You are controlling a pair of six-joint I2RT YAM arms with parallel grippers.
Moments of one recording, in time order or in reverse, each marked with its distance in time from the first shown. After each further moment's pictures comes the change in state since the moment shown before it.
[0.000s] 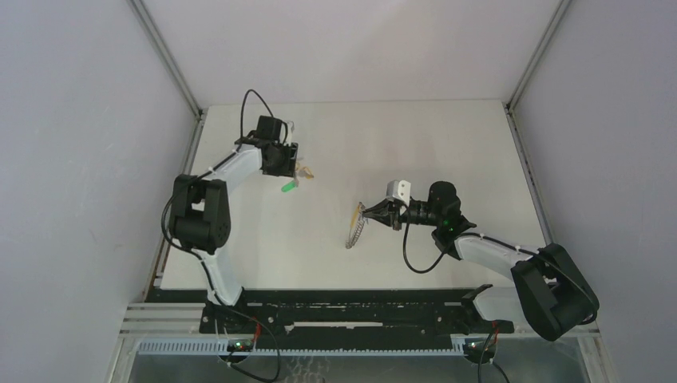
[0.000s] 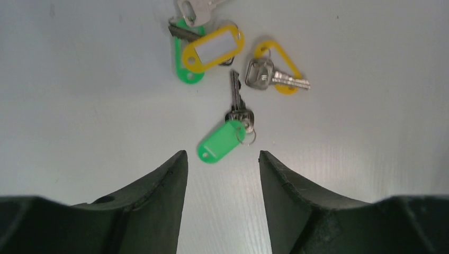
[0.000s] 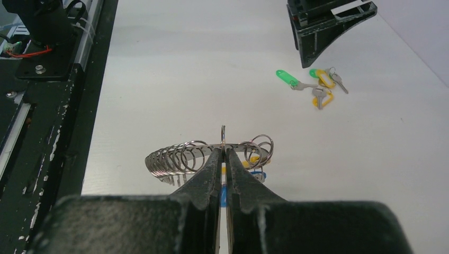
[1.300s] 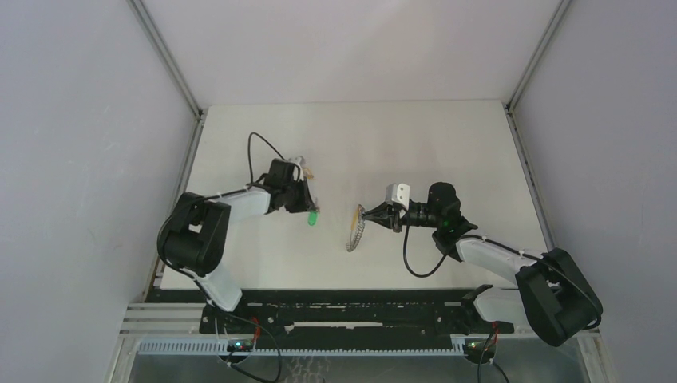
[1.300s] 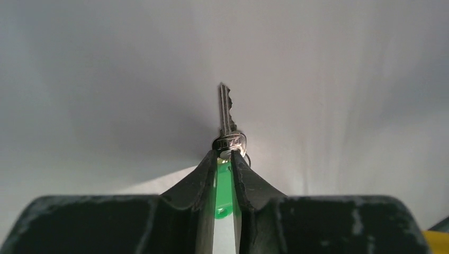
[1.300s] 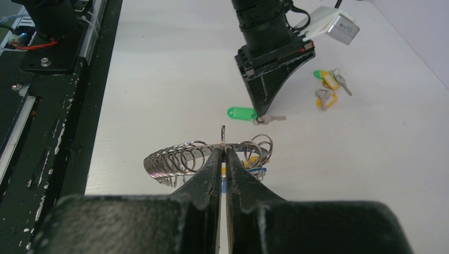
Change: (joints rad) left arm -0.109 -0.134 -0.470 0.409 0.192 -0.356; right arm 0.018 -0.034 0.000 -0.059 -0.001 -0.042
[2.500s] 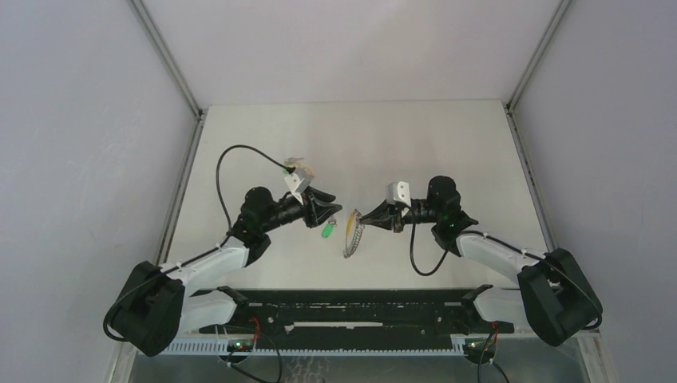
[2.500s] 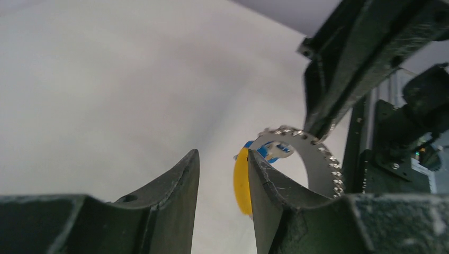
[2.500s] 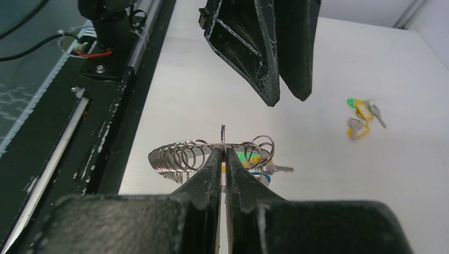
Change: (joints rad) left arm -0.190 -0.552 -0.436 0.731 0.327 0.239; right arm -0.007 0.002 0.038 -0.027 -0.150 0.026
